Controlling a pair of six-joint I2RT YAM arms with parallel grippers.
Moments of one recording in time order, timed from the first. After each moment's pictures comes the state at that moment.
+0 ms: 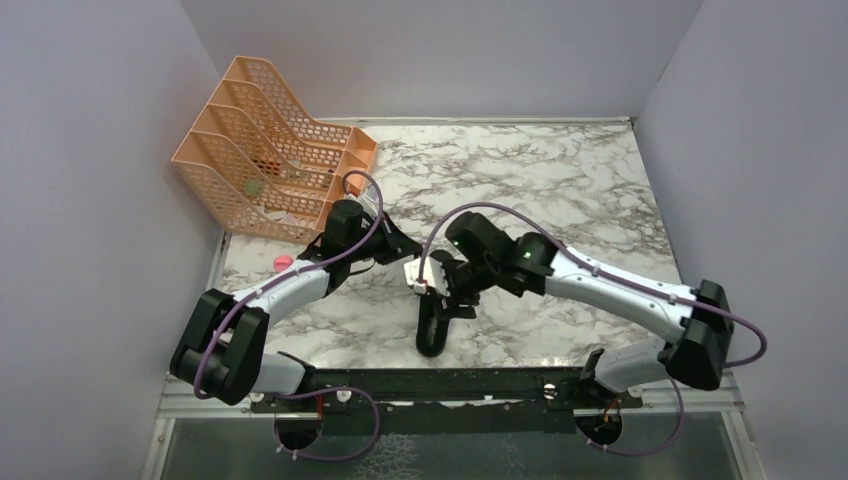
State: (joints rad) left arm -0.43 1.35 0.62 0.25 0.47 -0.92; right arm 1.02 1.44 1.18 -0.71 -0.42 -0.76
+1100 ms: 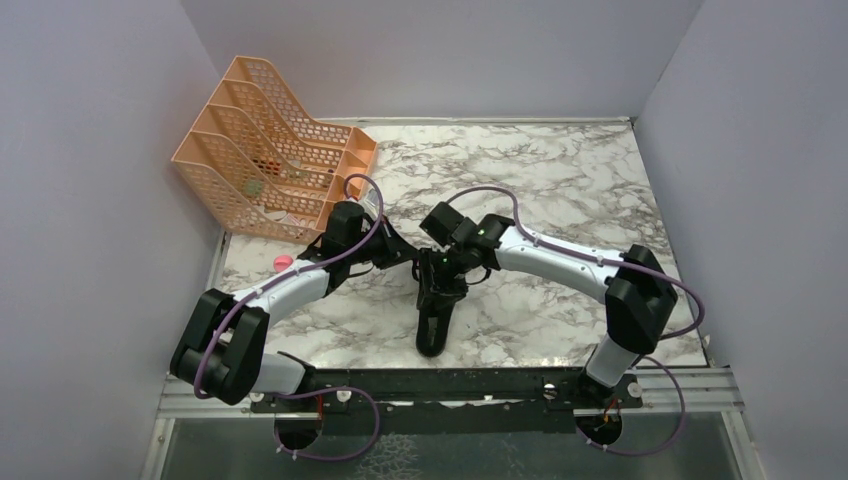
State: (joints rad) left arm -0.43 1.35 0.62 0.19 0.48 -0.91; right arm 0.92 1.69 1.30 -0.75 -0.29 0.83
